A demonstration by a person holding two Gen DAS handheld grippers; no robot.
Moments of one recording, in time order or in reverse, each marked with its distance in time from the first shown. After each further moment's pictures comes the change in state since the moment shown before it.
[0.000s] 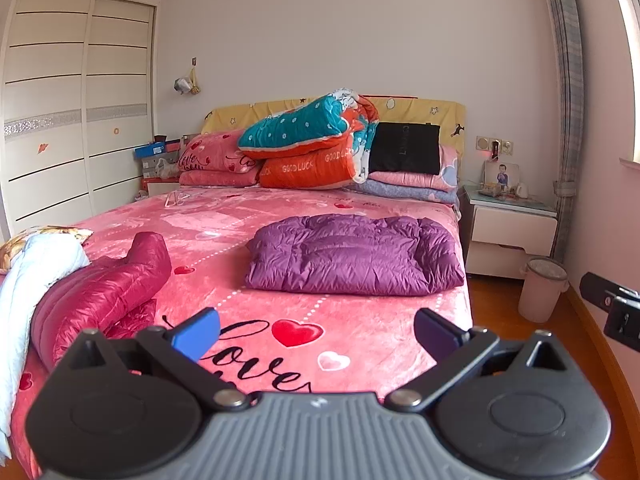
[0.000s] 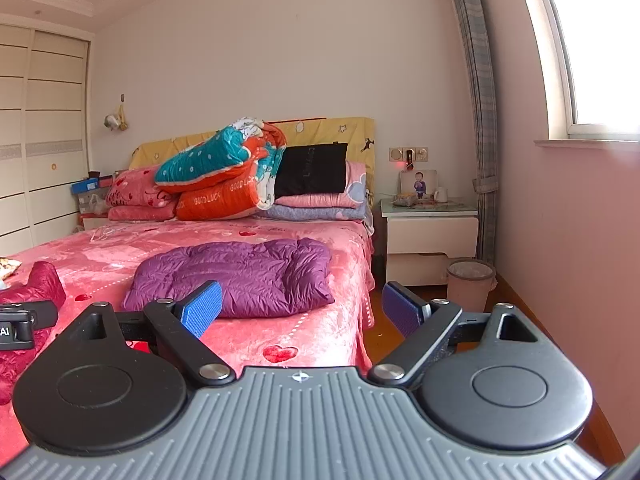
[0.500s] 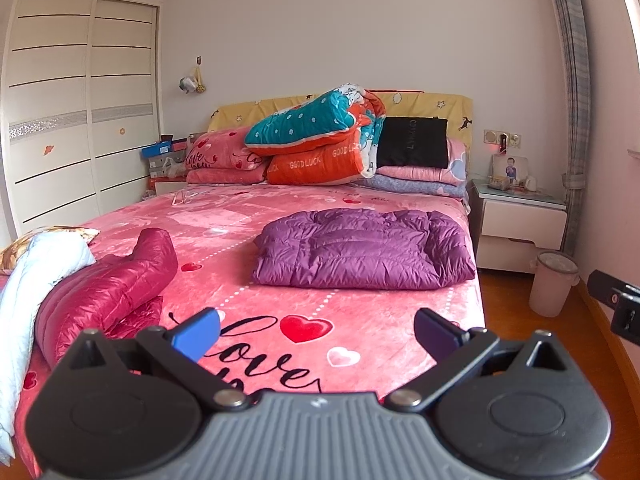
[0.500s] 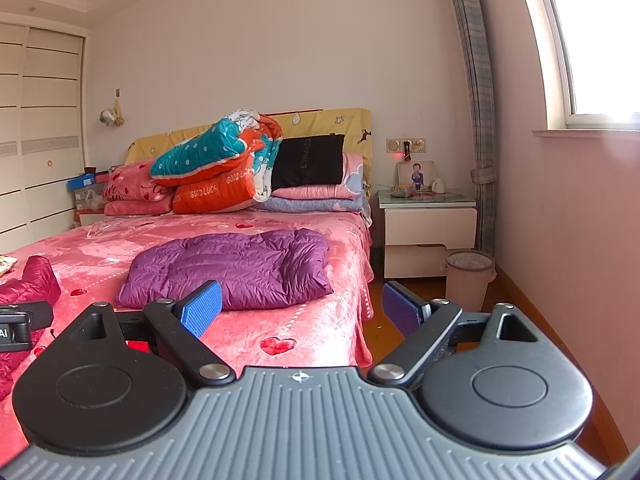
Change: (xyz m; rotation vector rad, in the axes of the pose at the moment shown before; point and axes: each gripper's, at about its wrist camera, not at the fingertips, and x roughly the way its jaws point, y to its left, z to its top) left arm 0.008 -0.001 -0.005 0.014 0.005 0.032; right arm 0.012 -0.011 -0.004 0.007 0.018 0.002
